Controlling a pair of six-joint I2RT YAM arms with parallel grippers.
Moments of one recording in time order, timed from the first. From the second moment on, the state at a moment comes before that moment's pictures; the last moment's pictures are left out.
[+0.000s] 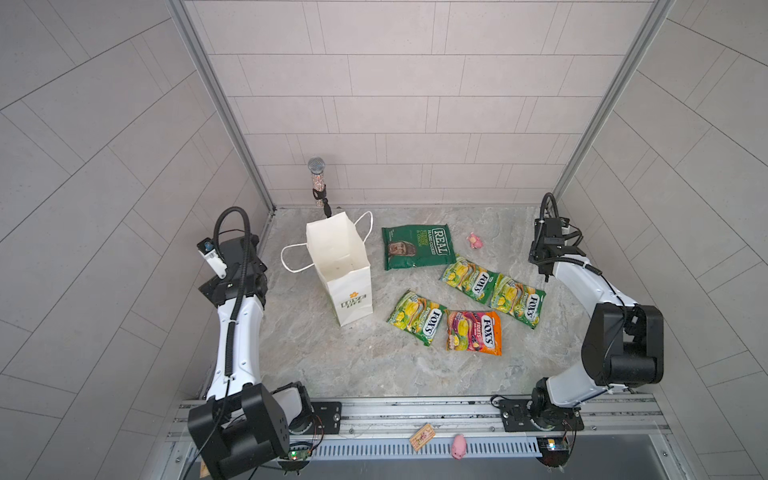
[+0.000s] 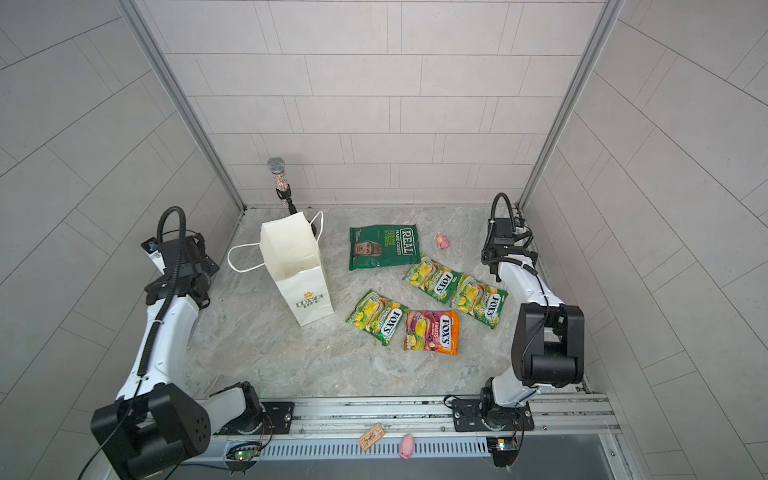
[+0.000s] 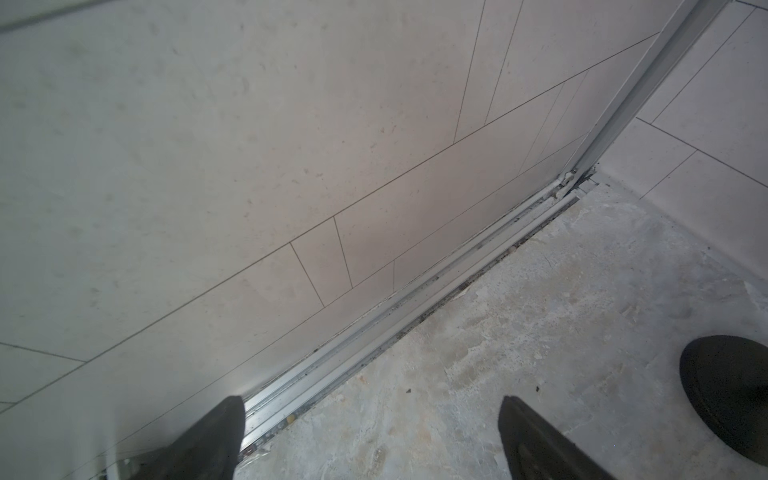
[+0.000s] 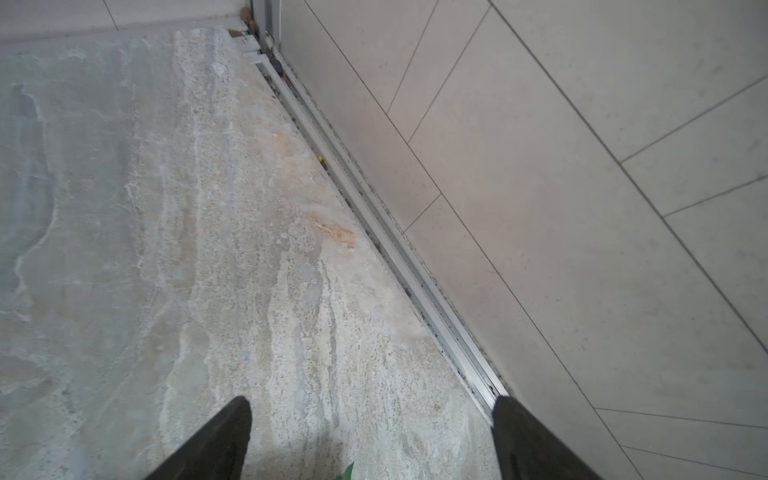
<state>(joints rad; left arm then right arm) 0.37 1.14 0.94 -0.47 -0.50 -0.37 -0.12 1.53 1.08 -0.44 0.63 0.24</state>
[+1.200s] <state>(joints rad) 0.18 1.47 0.31 0.80 0.01 -0.21 -0.10 1.45 0.48 0.45 0.33 0.02</state>
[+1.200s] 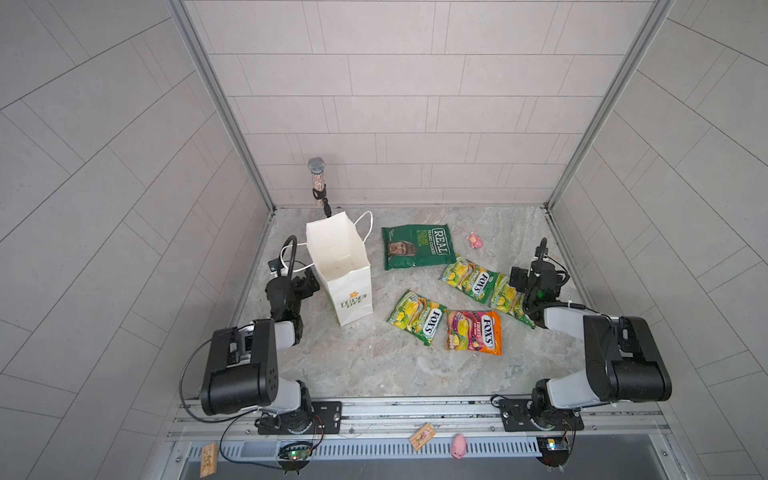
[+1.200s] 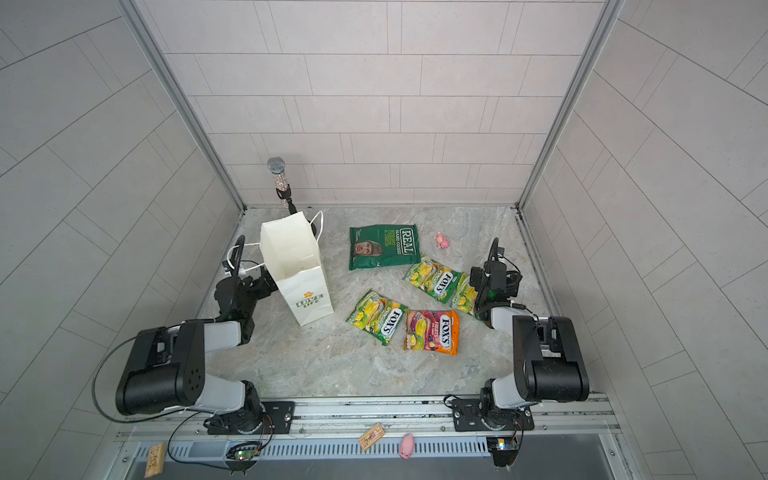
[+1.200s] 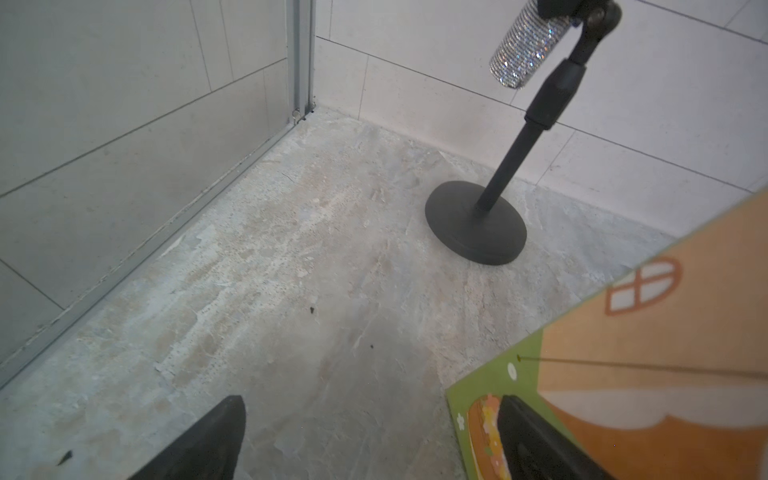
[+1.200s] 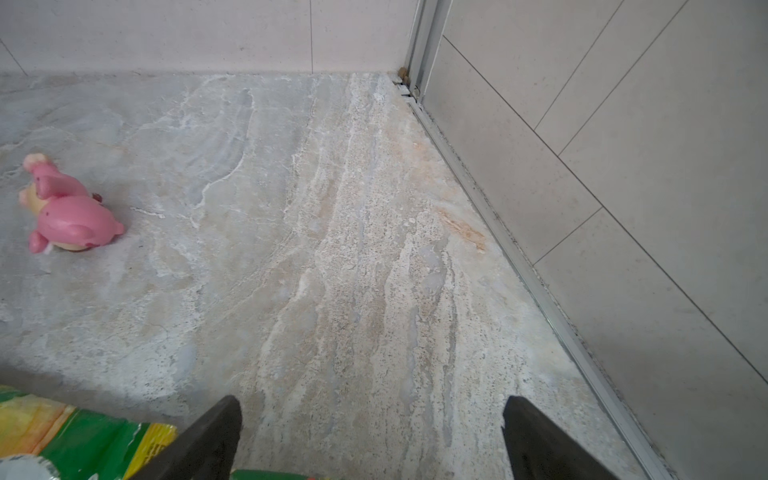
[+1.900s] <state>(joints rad) 0.11 1.61 0.22 1.11 -0.03 -0.14 -0.09 1.39 0.35 0.67 0.14 0.01</state>
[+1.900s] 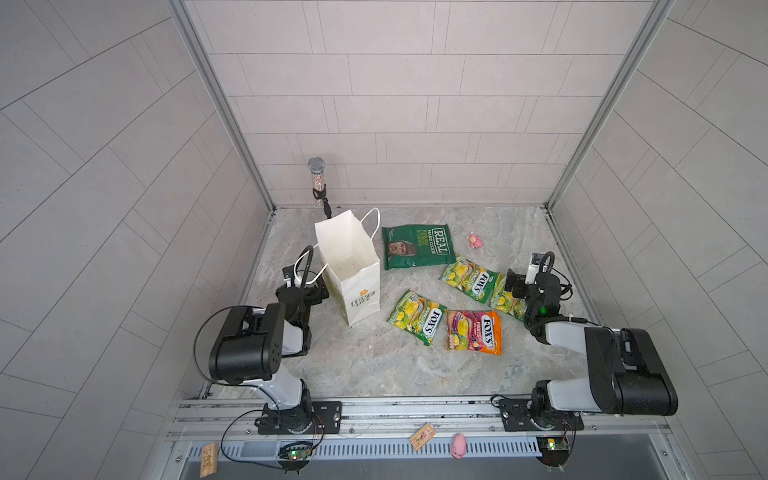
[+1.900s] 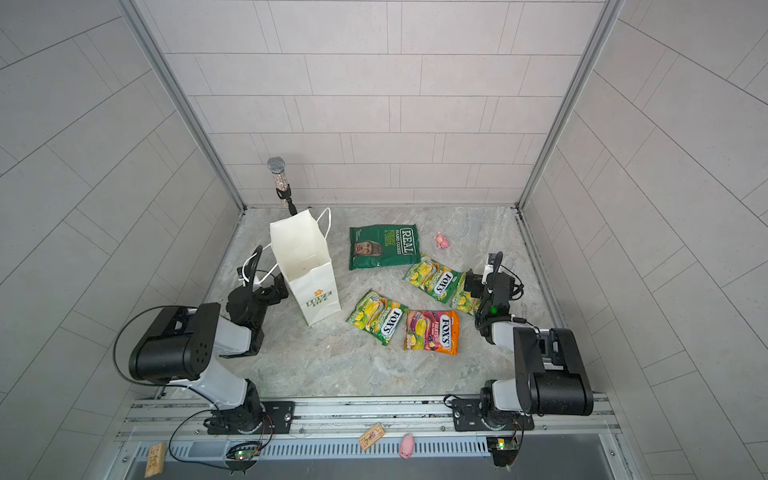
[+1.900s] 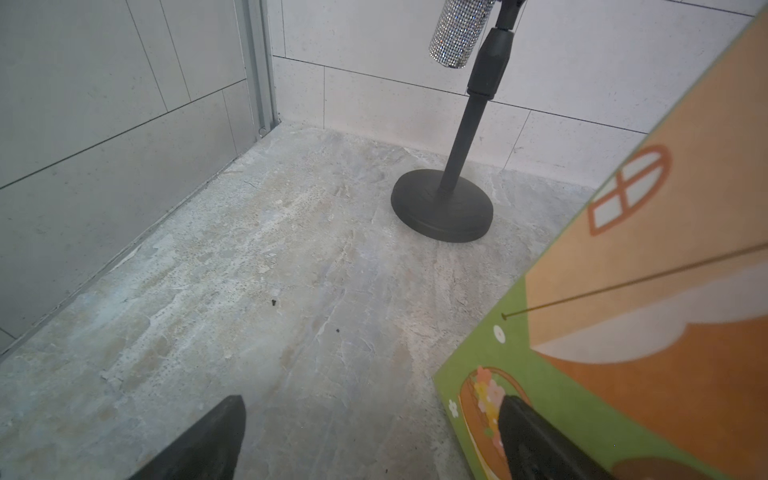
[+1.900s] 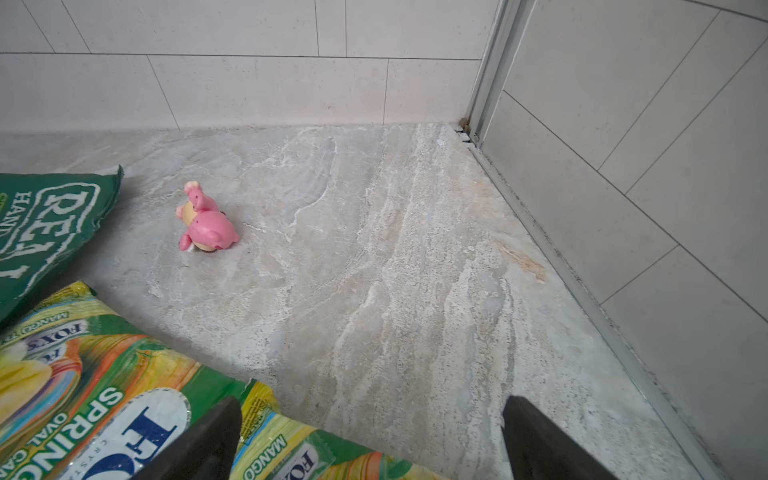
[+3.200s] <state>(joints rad) 0.09 1.61 0.28 1.00 -0.04 -0.10 0.01 1.57 0.35 0.89 0.20 -0.03</state>
